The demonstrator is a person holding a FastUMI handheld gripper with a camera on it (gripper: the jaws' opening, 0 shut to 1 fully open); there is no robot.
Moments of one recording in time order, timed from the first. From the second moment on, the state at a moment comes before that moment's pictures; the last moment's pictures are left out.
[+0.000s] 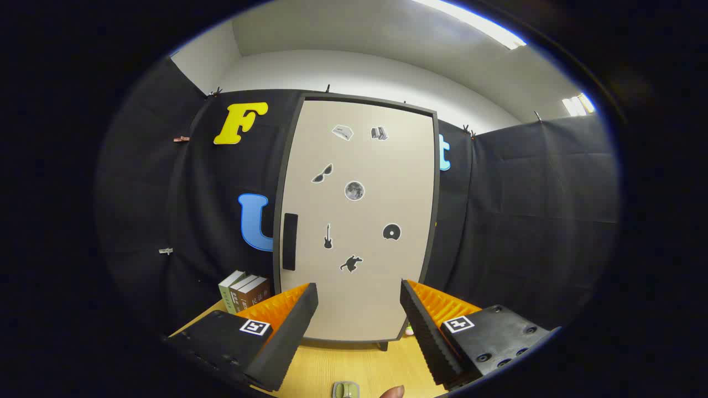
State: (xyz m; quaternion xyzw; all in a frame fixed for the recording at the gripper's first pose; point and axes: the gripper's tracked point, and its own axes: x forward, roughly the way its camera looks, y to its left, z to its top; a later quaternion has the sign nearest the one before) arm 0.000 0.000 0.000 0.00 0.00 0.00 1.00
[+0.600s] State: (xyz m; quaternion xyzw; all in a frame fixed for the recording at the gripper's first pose) arm 0.013 -0.009 -0.013 0.00 0.01 -0.01 1.00
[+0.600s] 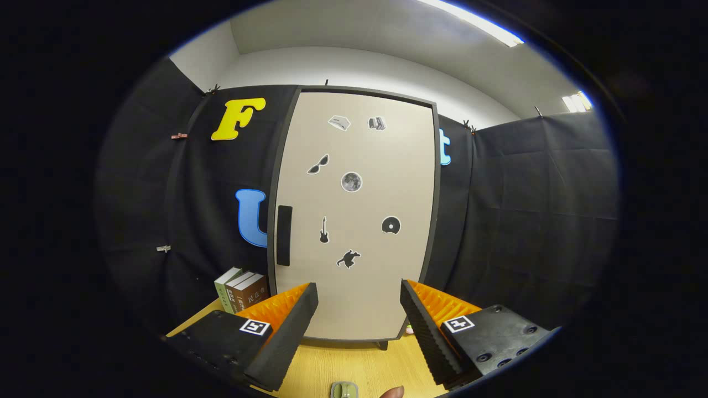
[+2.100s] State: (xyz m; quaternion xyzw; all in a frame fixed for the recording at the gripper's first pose) arm 0.061 0.041 0.004 0.01 -0.01 0.02 1.00
